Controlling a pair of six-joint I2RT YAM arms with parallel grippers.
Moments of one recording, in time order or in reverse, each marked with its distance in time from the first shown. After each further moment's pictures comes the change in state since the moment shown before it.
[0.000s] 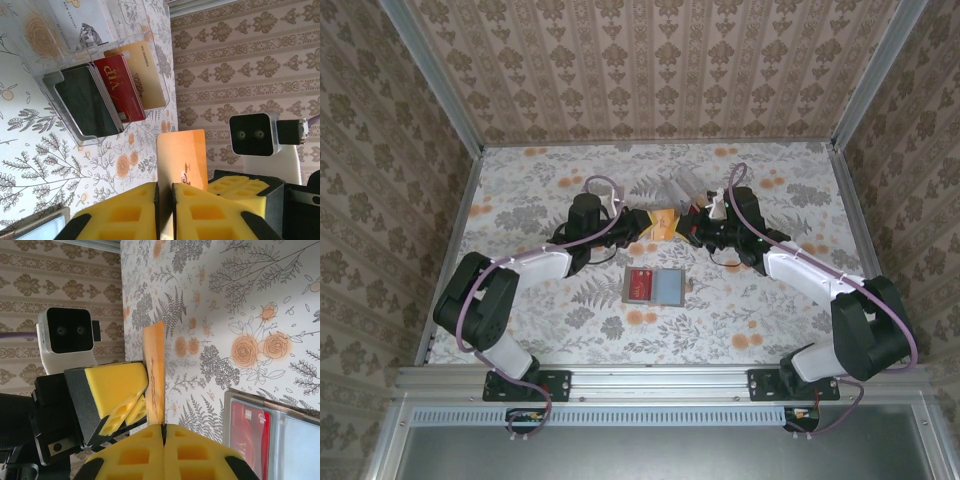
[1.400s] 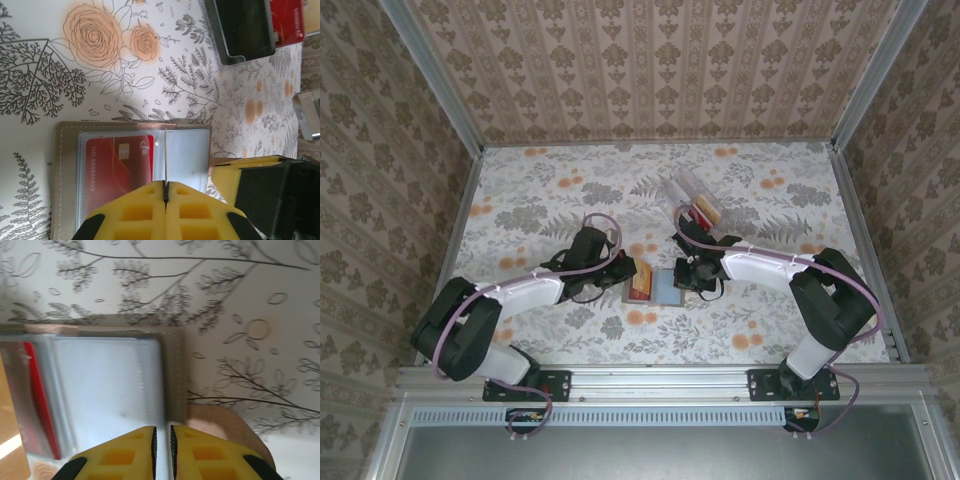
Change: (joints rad) left arm -0.093 -0.173 -0.196 -0.404 -0.260 0.253; right arm 0.250 0.227 0.099 -0.581 0.469 -0.216
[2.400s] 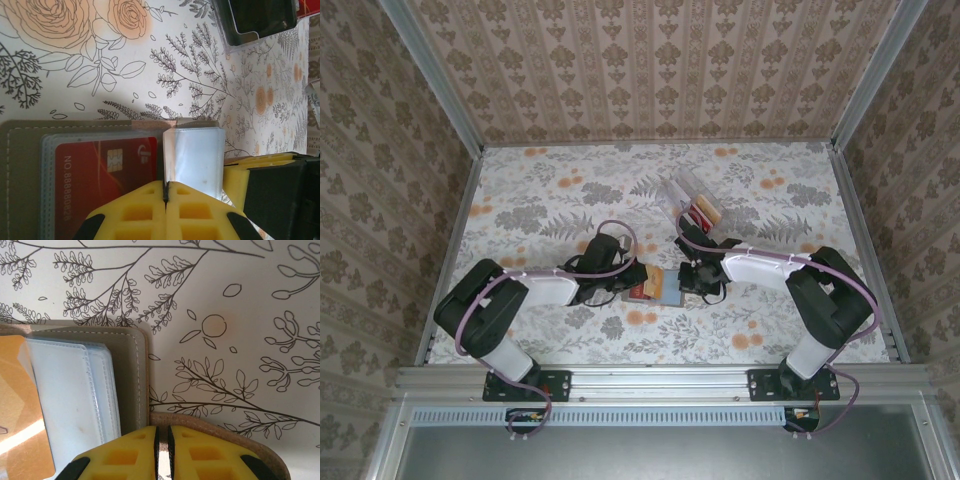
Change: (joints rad) left arm -0.068 0.151 -0.013 0.192 -0.006 0.001; right arm -0.004 0.015 -0.038 0.011 0.030 -0.002
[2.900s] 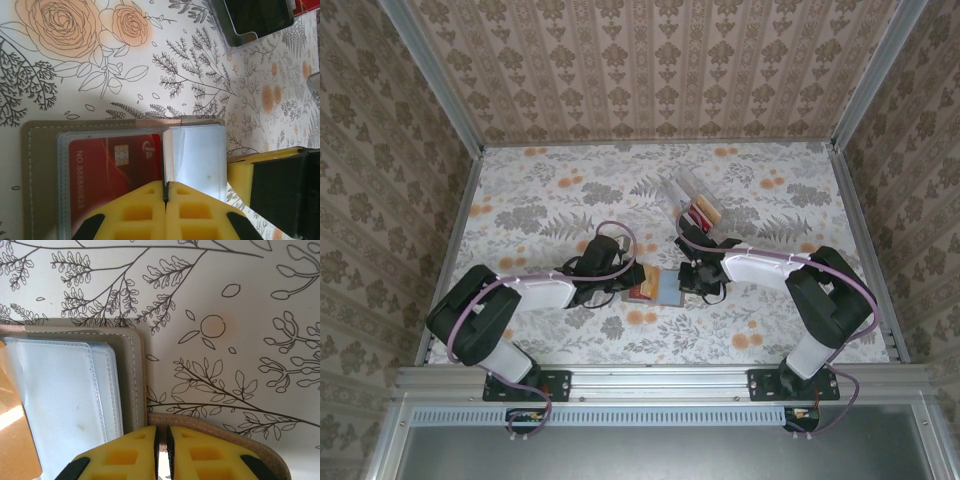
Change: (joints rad) left arm -0.012 -0.053 -0.012 -0.046 -0.062 0.064; right arm 0.000 0.003 0.000 0.000 0.000 0.000
